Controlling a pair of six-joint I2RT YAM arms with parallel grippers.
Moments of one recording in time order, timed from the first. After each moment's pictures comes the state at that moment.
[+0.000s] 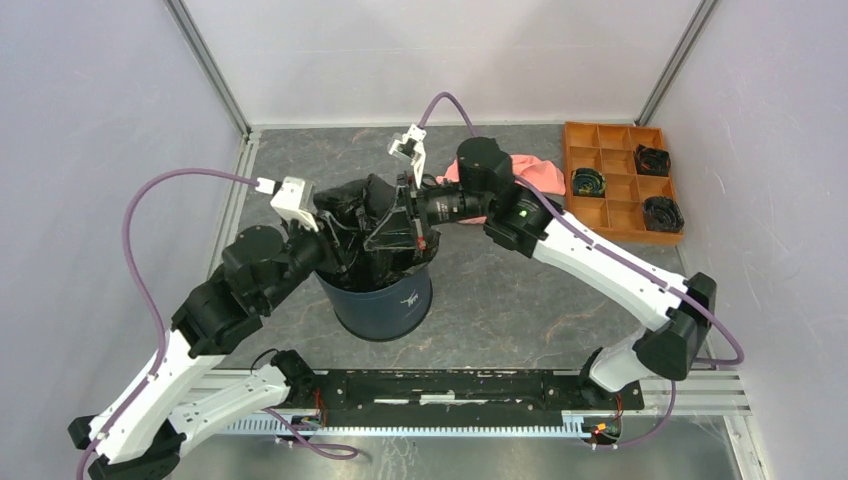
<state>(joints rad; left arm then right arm) -0.79 0.71 1.12 -0.62 -0.26 -0.40 0.89 1.49 1.50 -0.09 -0.82 0.50</state>
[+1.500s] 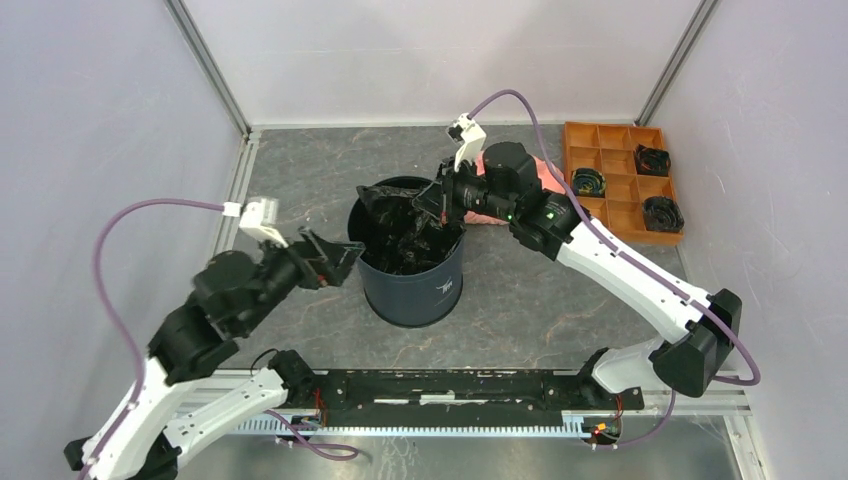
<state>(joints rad) -0.79 0.58 1.01 -0.70 -0.28 -0.66 0.81 1.39 1.39 -0.28 -0.17 0.41</state>
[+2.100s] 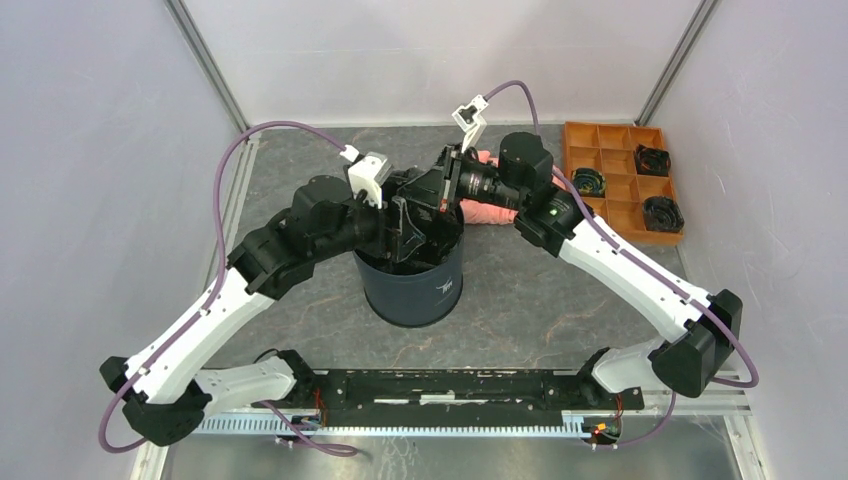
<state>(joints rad) -0.79 1.04 1.30 -0.68 0.05 -0.38 0.74 1.39 1.36 -0.01 -0.47 0.70</state>
